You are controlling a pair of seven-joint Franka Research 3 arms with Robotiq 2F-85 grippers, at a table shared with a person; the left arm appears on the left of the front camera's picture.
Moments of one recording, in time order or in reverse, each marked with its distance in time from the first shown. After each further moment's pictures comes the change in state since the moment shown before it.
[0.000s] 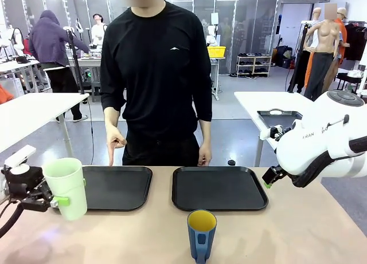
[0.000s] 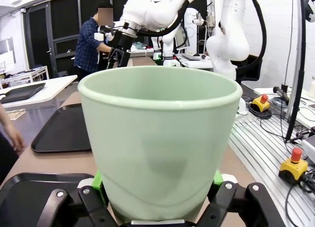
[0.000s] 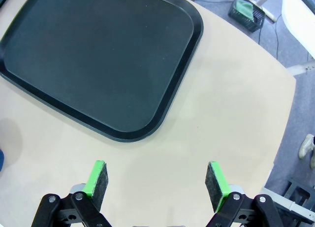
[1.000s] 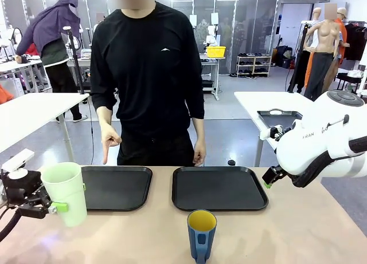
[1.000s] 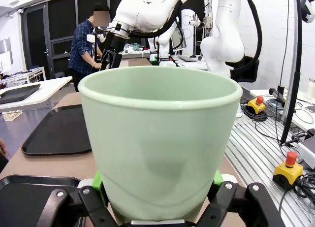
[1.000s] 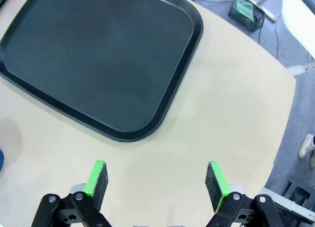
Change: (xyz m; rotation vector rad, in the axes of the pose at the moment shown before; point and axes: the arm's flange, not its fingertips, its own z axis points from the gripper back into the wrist) left arm 0.001 -0.026 -0.012 -0.013 -0.008 0.009; right arm 0.000 0.000 0.000 0.000 0.000 0.000
